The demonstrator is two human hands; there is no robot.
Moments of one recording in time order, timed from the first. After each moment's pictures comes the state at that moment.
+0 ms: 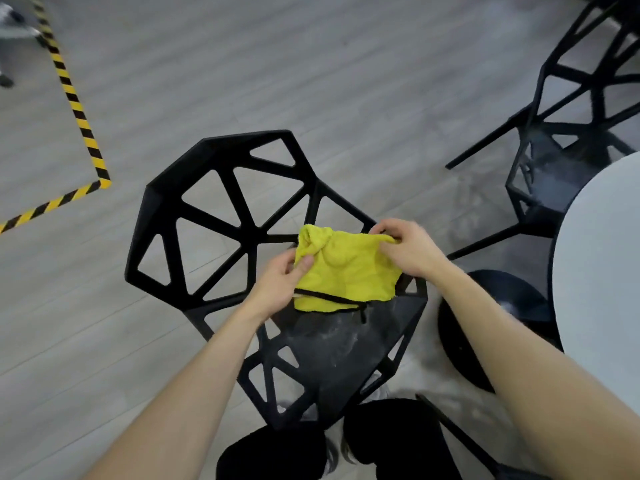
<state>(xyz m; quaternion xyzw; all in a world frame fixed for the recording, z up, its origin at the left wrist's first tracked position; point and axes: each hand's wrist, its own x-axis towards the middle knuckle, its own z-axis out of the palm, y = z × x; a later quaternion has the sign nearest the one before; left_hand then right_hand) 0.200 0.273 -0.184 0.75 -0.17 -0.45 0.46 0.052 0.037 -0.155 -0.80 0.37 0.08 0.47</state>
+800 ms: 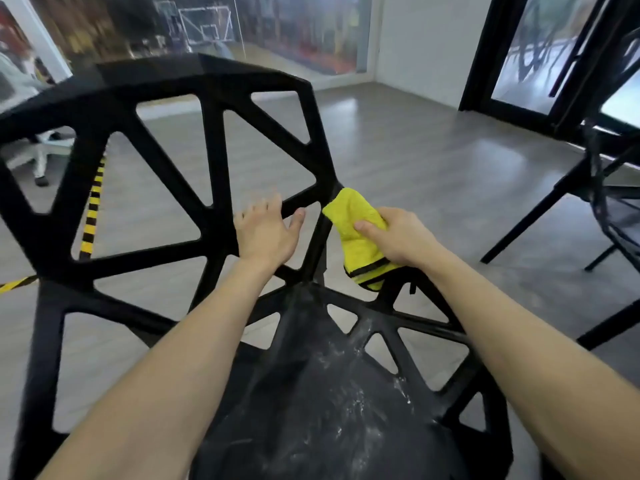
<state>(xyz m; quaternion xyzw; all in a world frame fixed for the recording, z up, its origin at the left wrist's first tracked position) 0.378 0.145 -0.391 0.93 -0.30 0.14 0.18 0.195 -0.027 -0.358 -0.91 0.27 -0.10 0.31</state>
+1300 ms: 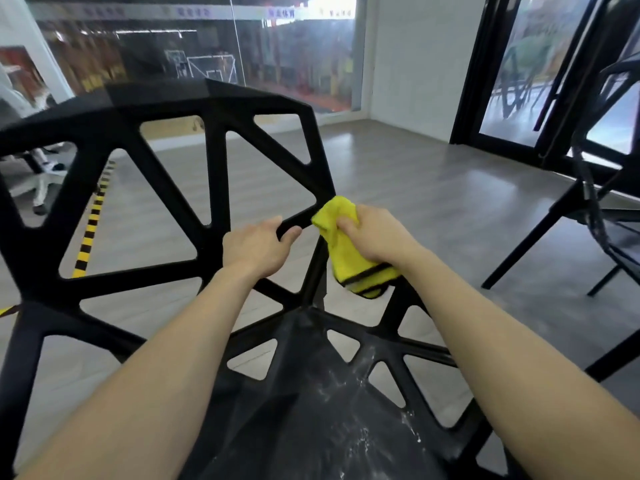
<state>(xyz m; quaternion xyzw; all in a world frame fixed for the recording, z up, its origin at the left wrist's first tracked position) 0.399 0.154 -0.376 0.92 -0.35 0.14 0.10 0.240 -0.024 -0.344 -0.93 0.25 -0.13 0.25</state>
